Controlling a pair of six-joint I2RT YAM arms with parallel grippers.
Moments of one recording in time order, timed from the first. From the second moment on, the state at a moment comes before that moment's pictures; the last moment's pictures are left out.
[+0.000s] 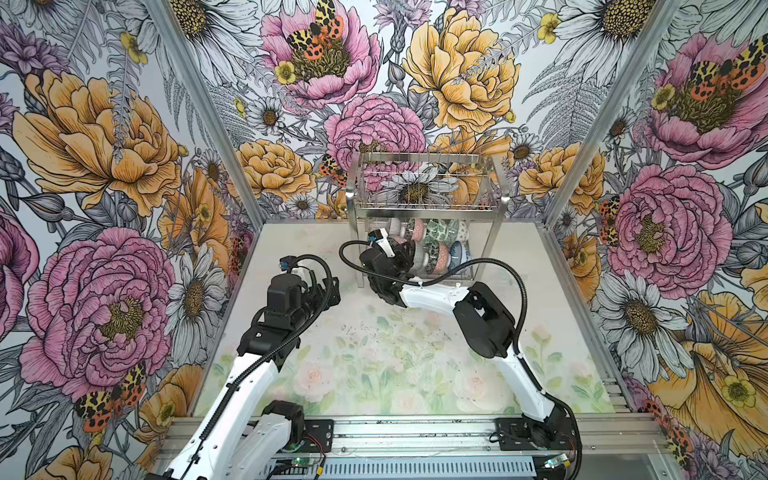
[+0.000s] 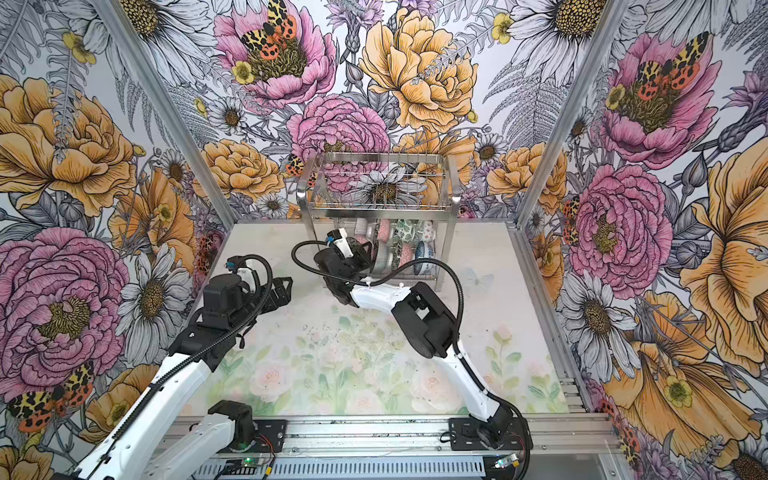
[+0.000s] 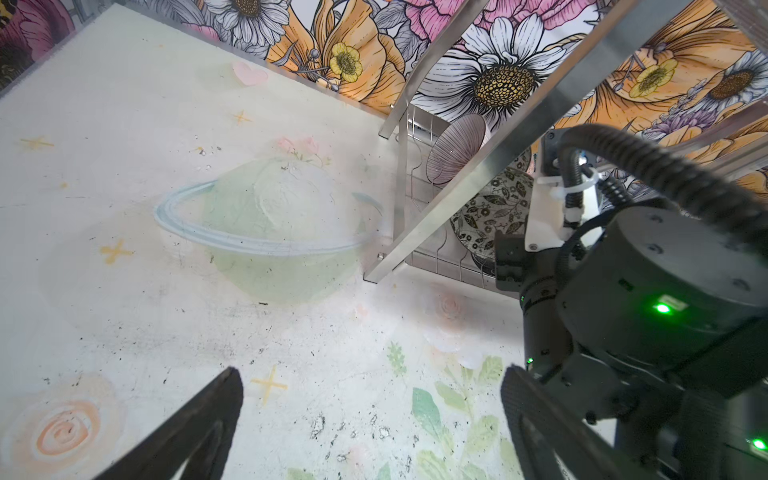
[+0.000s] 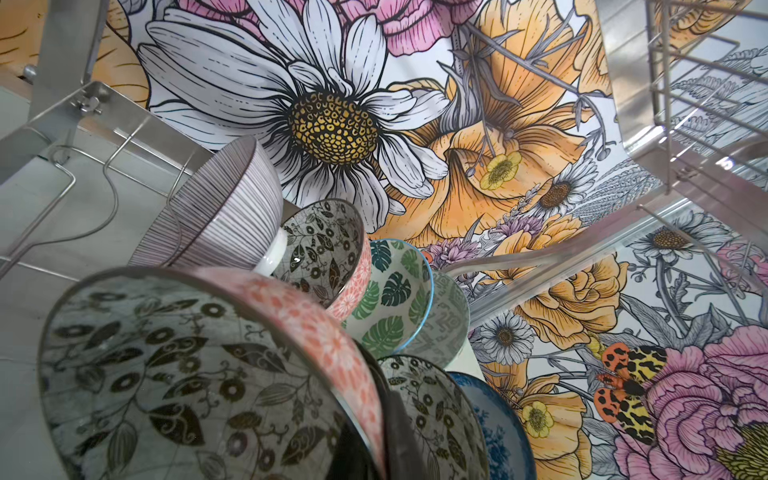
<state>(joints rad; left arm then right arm) -0.21 0.85 0.72 -0.37 -0.01 -0.48 0.83 2.38 1.83 0.12 1.23 -0.37</state>
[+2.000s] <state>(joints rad) -0.21 0.85 0.72 -0.37 0.00 -0.48 0.87 2.36 1.72 0.36 1.14 -0.56</state>
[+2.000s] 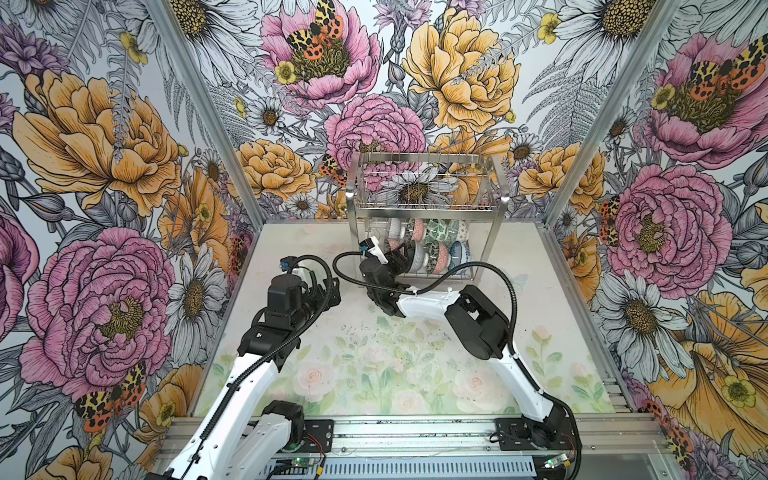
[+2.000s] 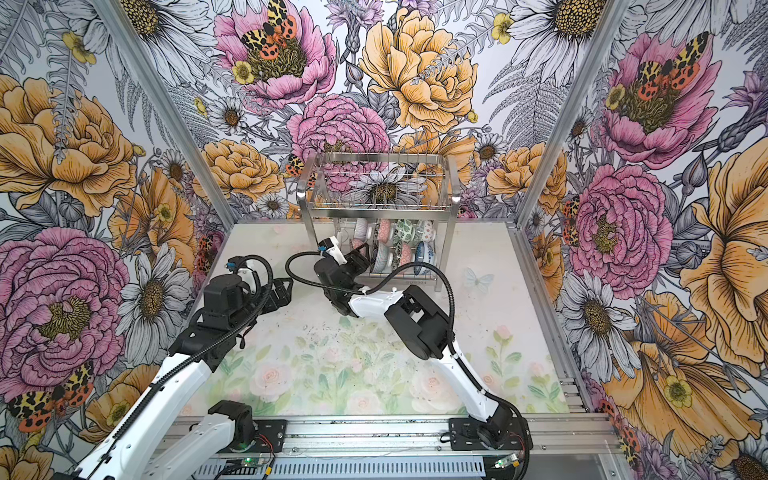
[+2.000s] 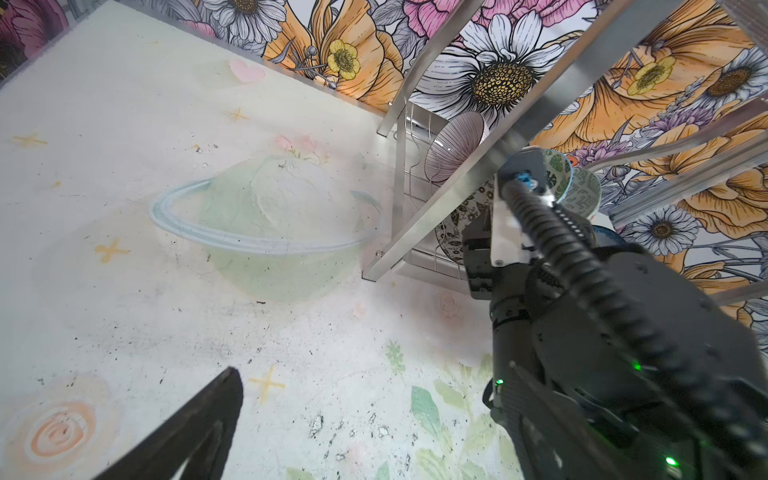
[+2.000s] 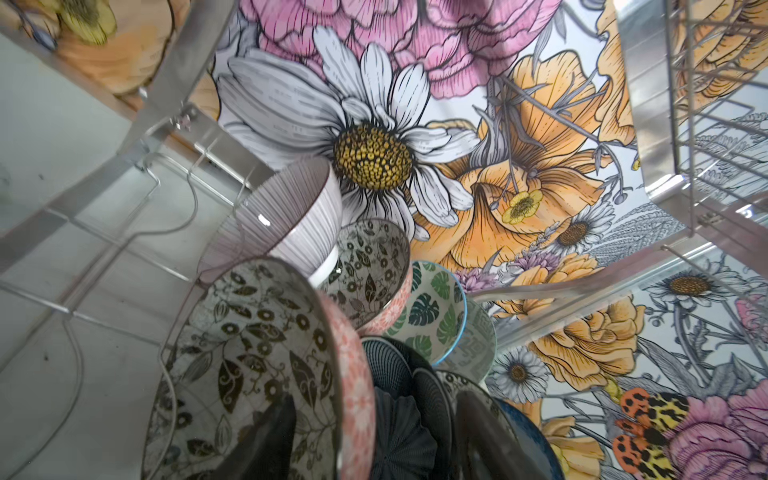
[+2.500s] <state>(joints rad) -0.22 0.84 0.72 -0.38 -0.04 -0.47 0.87 1.83 1.28 0.28 0.89 -0.34</state>
